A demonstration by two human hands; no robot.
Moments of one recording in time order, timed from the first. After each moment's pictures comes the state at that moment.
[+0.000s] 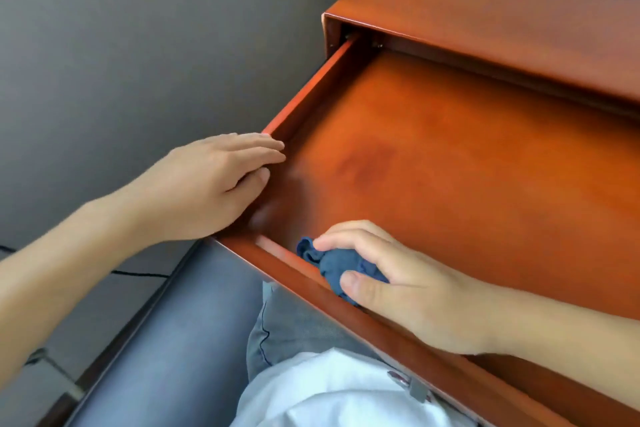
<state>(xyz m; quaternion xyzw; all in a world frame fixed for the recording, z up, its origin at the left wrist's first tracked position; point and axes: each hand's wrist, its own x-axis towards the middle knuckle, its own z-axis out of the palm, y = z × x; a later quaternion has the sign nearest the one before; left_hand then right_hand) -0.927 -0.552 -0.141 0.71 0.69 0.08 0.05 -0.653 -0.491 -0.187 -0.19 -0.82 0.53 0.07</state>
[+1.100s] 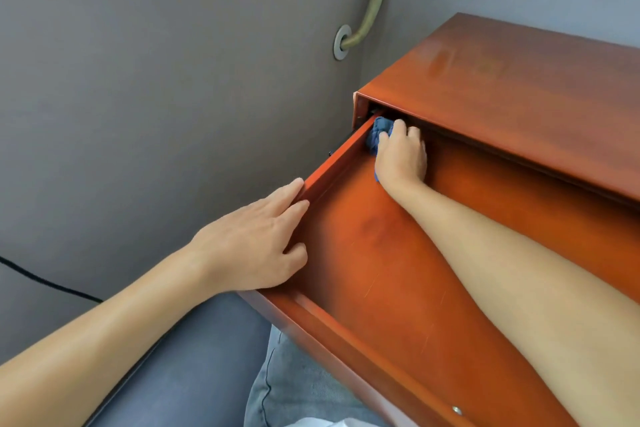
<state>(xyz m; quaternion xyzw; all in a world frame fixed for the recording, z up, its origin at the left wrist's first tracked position) -0.907 -0.544 -0.136 0.64 0.76 0.00 0.12 -0.811 -0.275 -0.206 -0.57 -0.76 0.13 0.30</state>
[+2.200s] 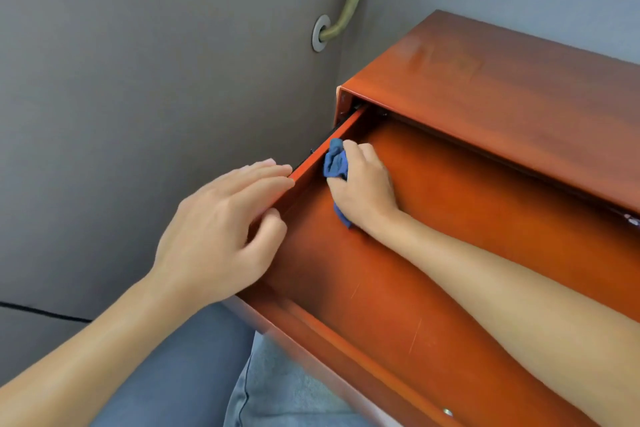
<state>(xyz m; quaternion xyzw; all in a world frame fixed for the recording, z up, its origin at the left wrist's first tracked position) -0.914 -0.551 -0.148 0.62 0.71 0.33 -0.02 -0.797 -0.335 -0.215 -0.41 -0.86 0.14 0.28</state>
